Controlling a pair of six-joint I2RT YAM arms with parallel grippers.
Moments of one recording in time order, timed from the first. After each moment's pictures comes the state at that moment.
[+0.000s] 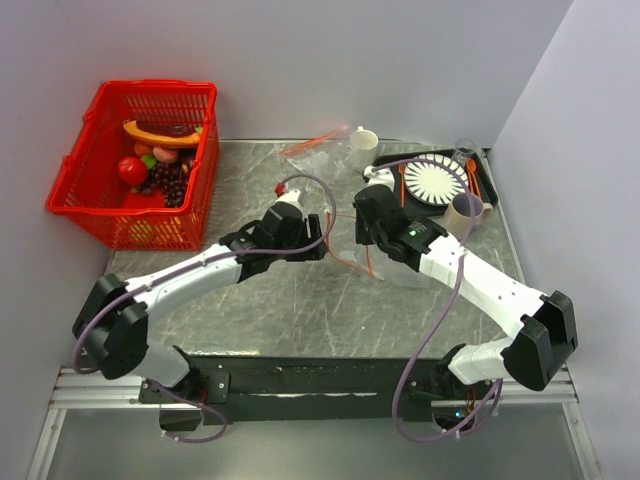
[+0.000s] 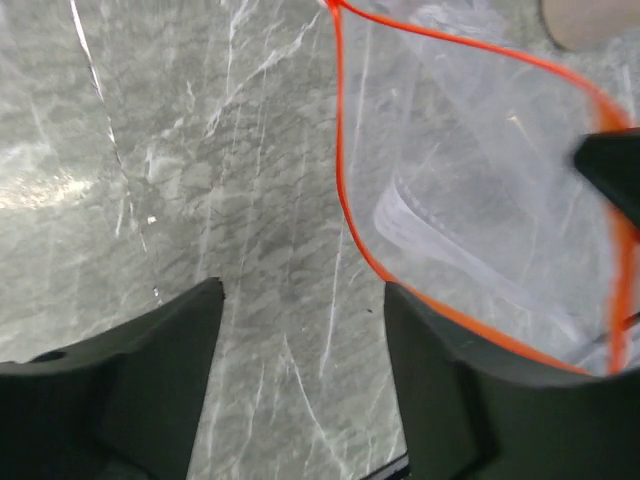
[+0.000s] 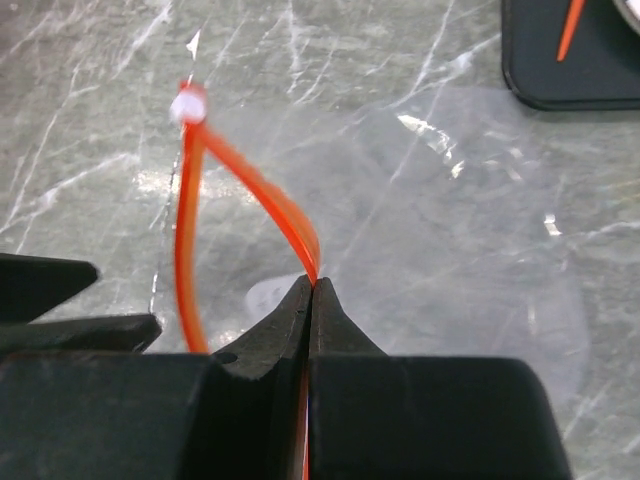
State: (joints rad) left arm -0.78 1.45 1.03 -0.22 -0.11 -0.67; right arm 0.69 1.34 1.16 -0.53 0.39 0.42
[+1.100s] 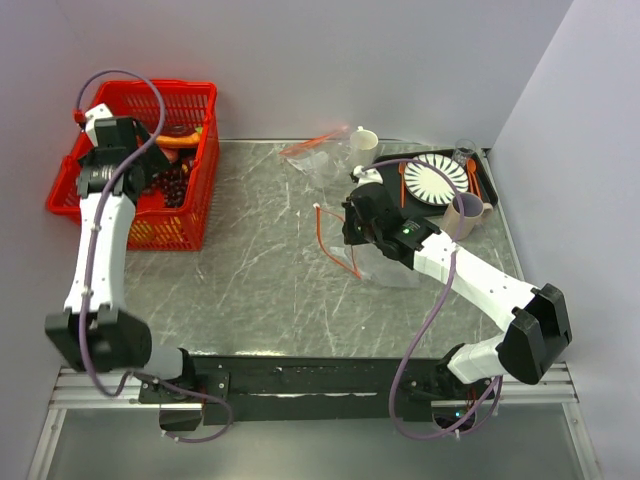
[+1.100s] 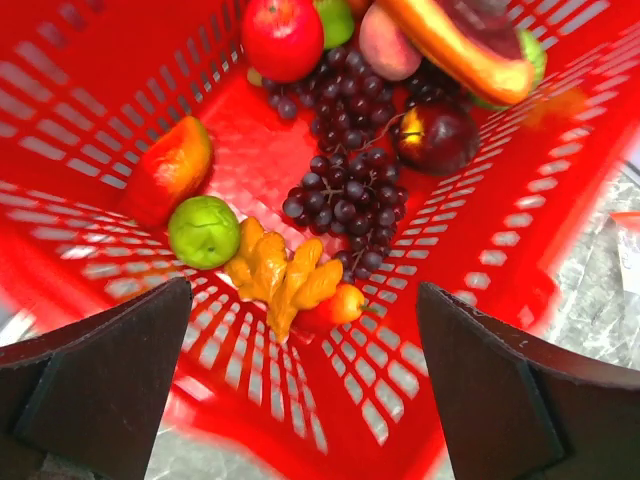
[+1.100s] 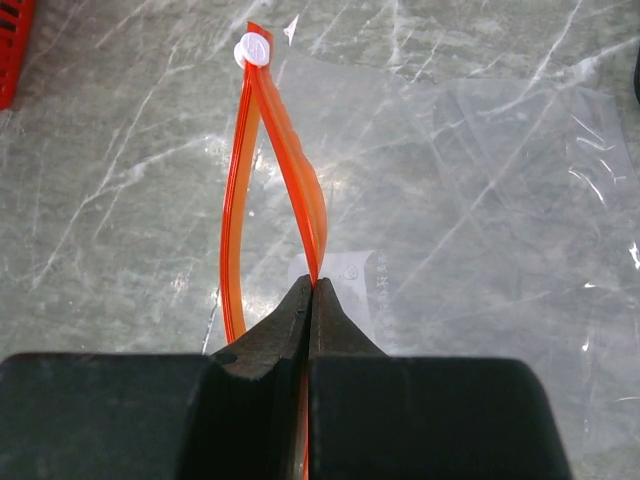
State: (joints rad) left arm 0.11 1.42 1.58 -0.74 -0.35 -0.44; right arm 0.69 1.38 1.16 -0.44 0.21 0.43
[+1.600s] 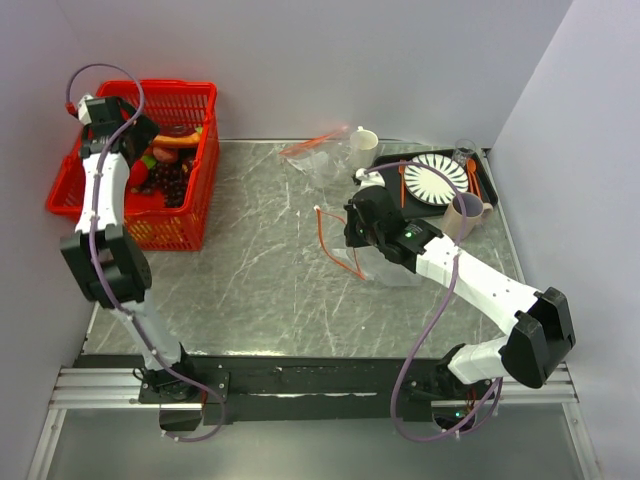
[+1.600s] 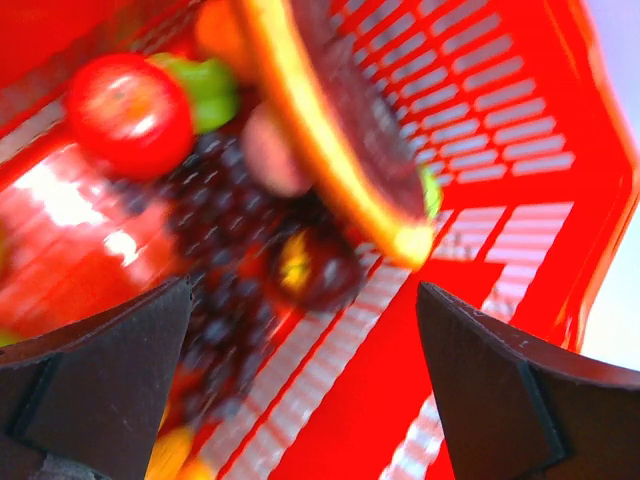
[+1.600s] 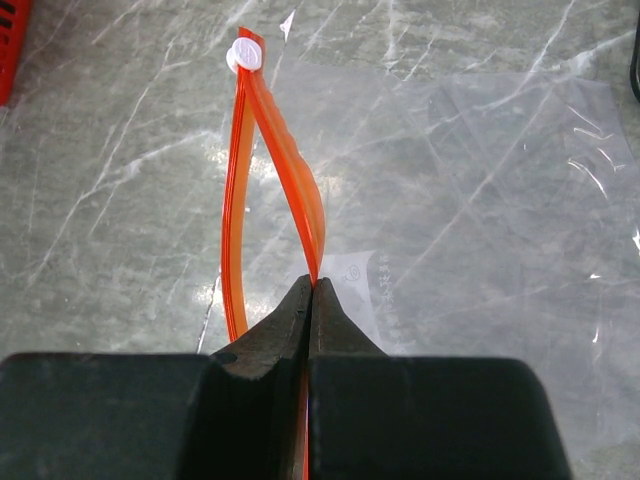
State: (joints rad) left arm 0.26 1.90 1.86 -0.50 -0.08 -0.70; right arm 0.69 1.36 1.12 -0.43 0.22 0.43
